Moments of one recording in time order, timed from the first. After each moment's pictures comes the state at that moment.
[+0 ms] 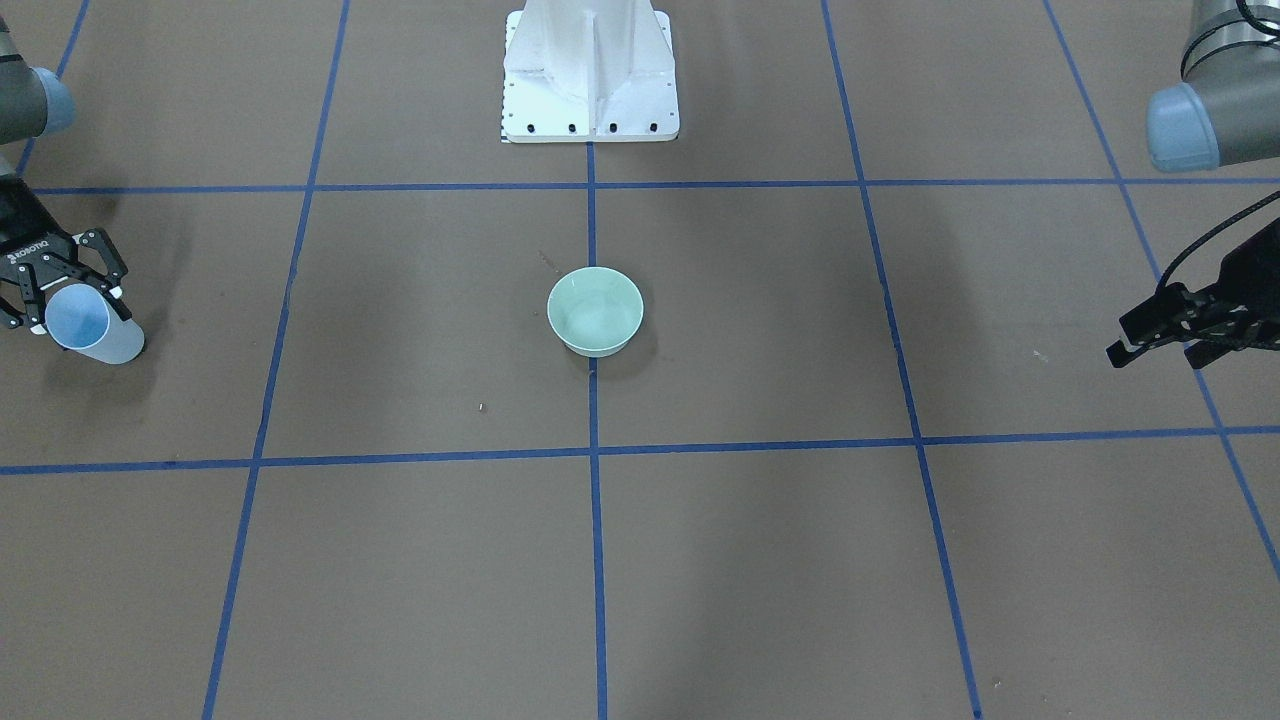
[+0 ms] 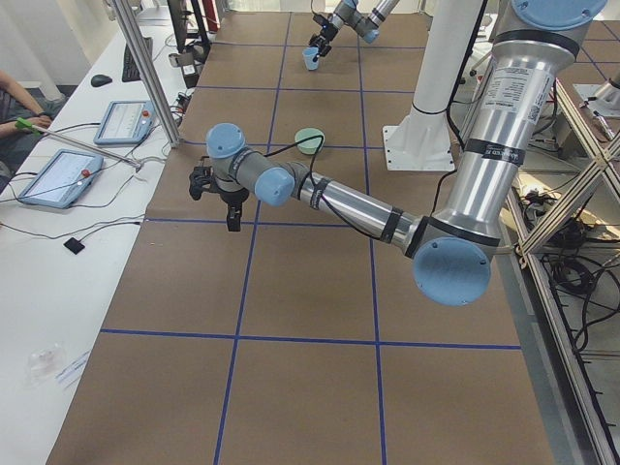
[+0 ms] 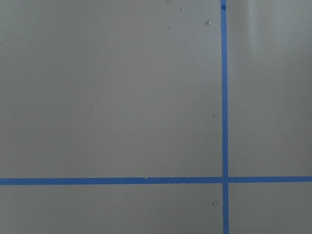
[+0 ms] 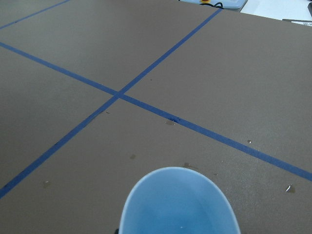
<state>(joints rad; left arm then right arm) -1.27 -1.84 -1.68 -1.74 -2.38 -0.61 0.73 -1.82 1.39 0.18 1.62 0.65</state>
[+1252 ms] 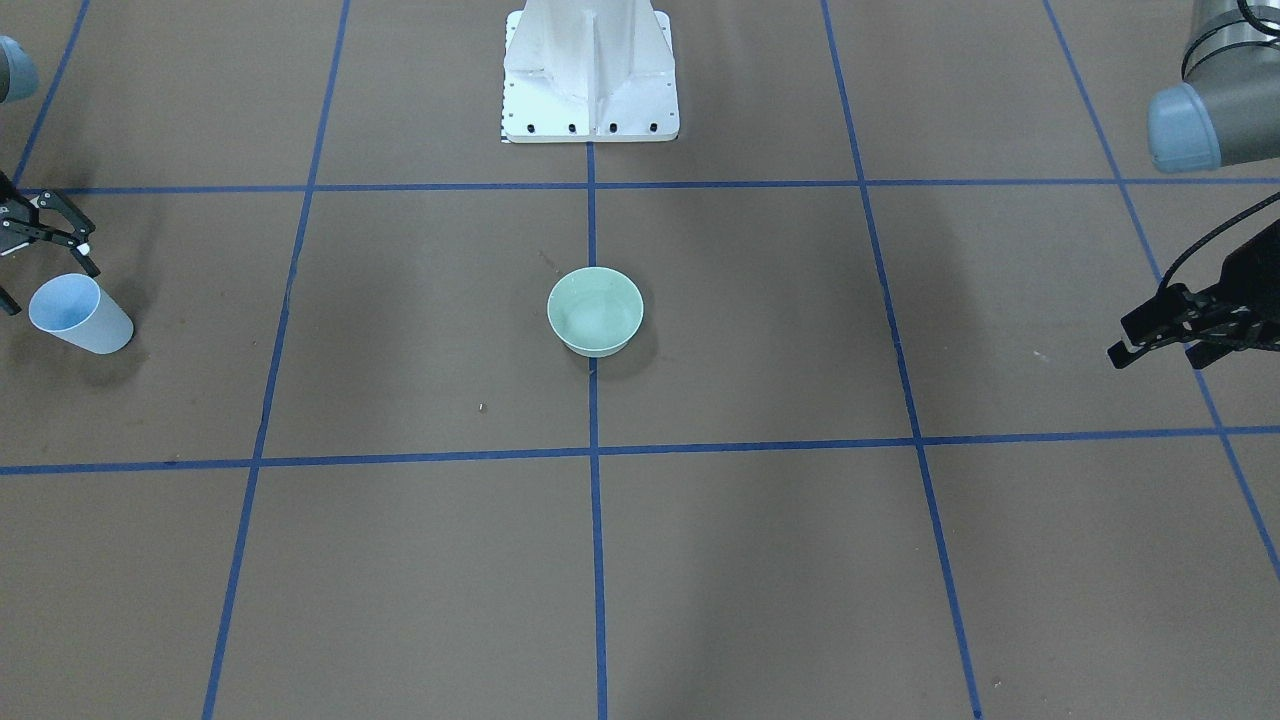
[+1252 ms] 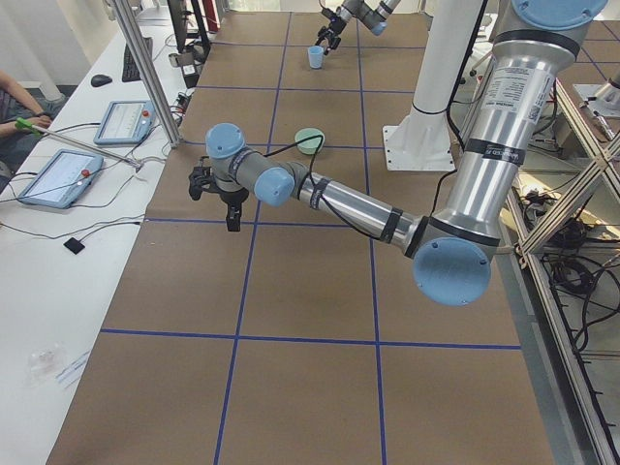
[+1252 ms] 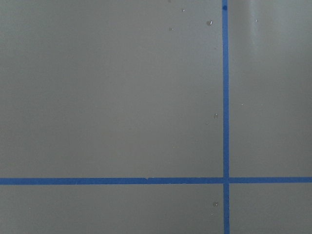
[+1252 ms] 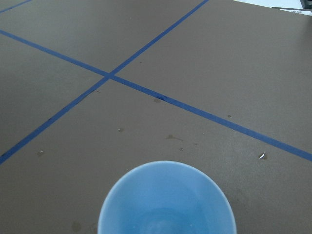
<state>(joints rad) -1.27 -1.84 -1.67 -1.74 -2.38 -0.61 0.73 -1.93 1.41 0.25 1.65 0.65</state>
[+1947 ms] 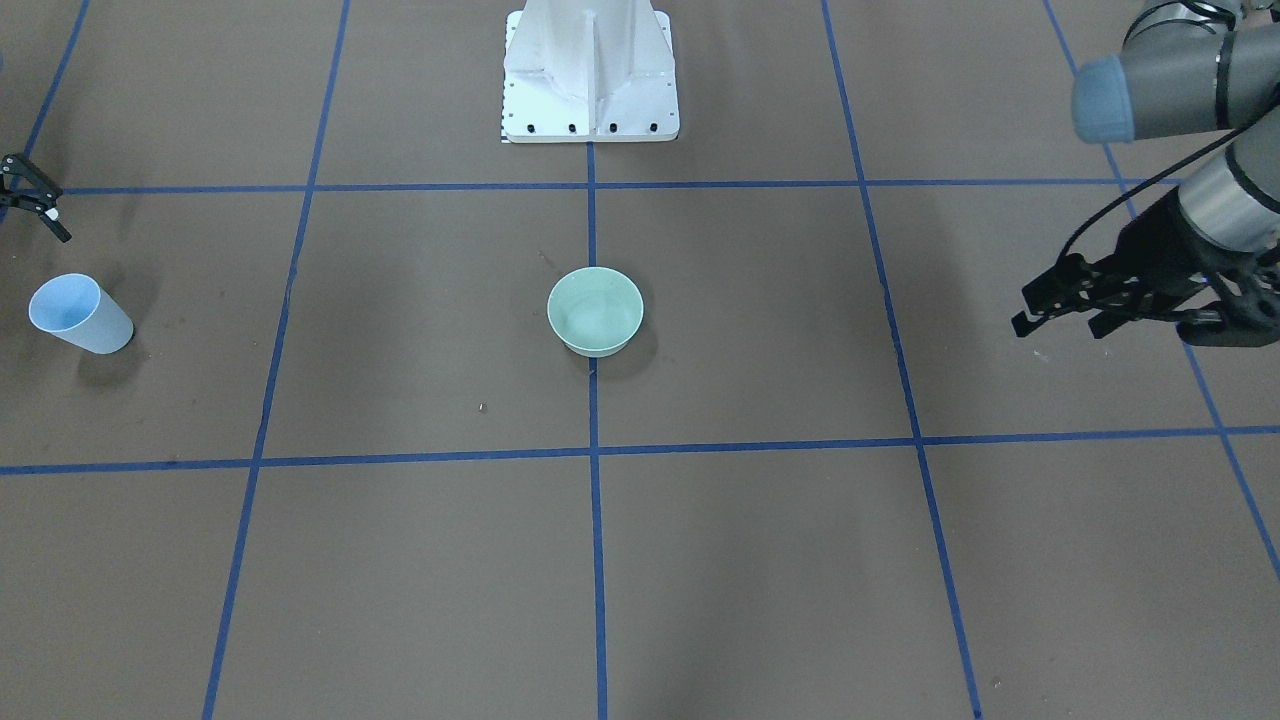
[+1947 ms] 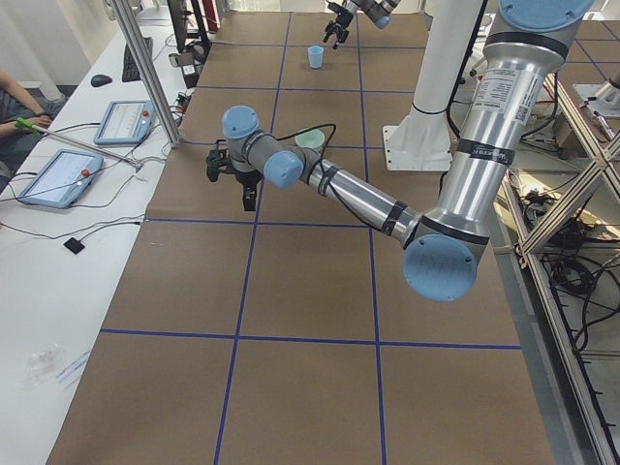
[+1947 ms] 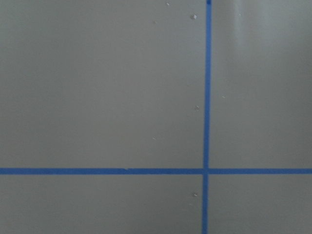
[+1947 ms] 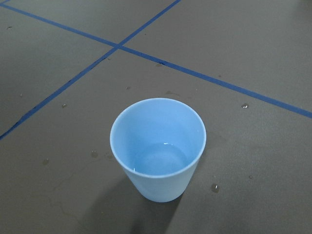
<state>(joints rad) -1.10 -1.86 -1.81 -1.71 -2.37 -0.84 0.85 -1.98 1.39 0.29 1.84 0.65</state>
